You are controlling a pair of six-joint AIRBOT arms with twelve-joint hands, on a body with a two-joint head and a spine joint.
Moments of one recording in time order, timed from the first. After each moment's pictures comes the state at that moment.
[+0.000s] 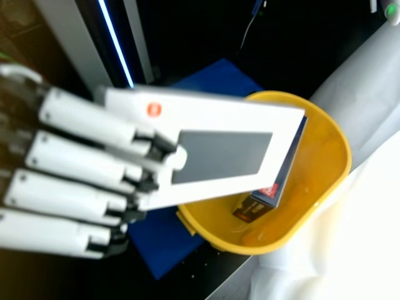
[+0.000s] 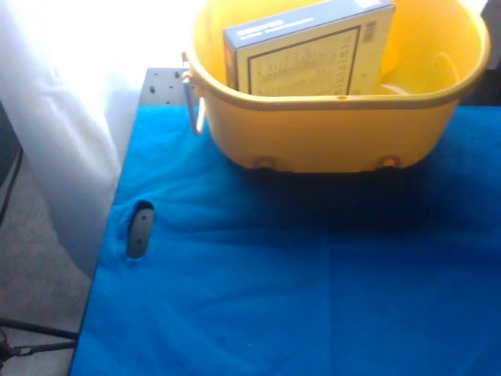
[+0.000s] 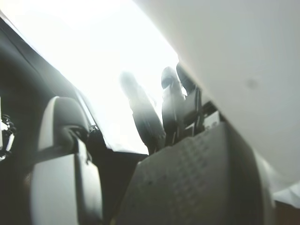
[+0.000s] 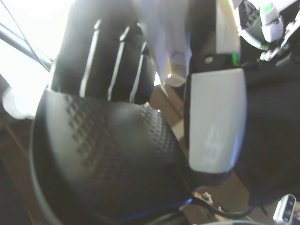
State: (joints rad) left arm 0.08 -0.99 1.31 -0.41 -0.33 1.36; right arm -0.62 -0.80 1.20 -2.98 -1.05 2.56
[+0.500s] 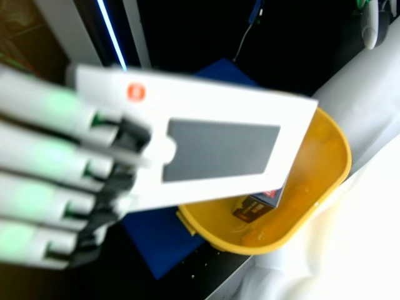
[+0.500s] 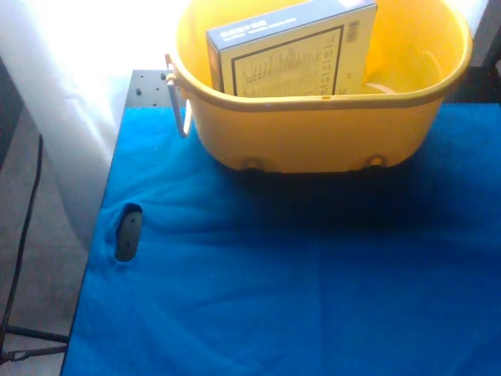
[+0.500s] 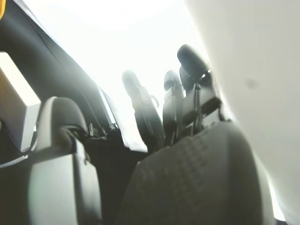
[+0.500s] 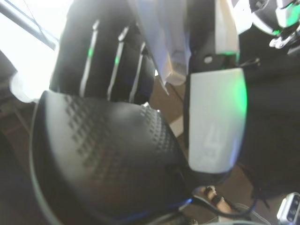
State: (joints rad) left arm 0.10 -1.03 1.34 -0.42 -0.32 1.36; right arm -0.53 -0.84 1.22 -2.98 -1.04 2.54
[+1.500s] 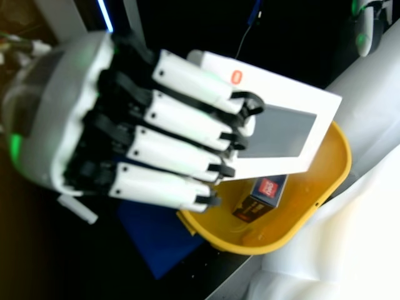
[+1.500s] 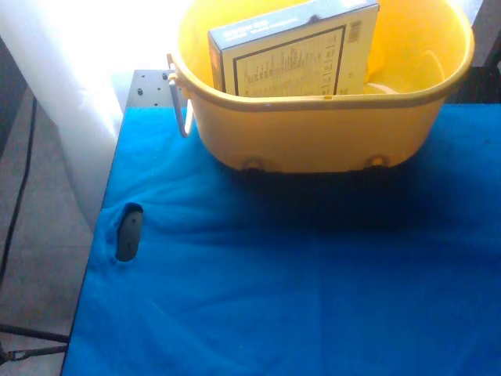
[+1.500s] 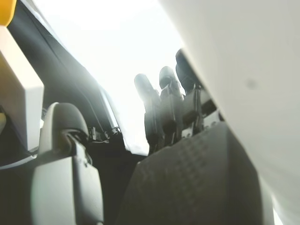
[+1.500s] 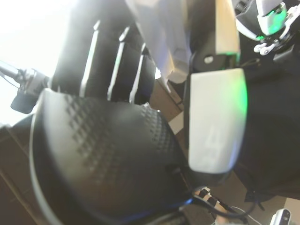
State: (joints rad) left arm 0.11 -1.06 1.36 -0.38 -0.33 1.31; right arm -0.47 -0.94 1.23 -2.98 -0.98 2.45
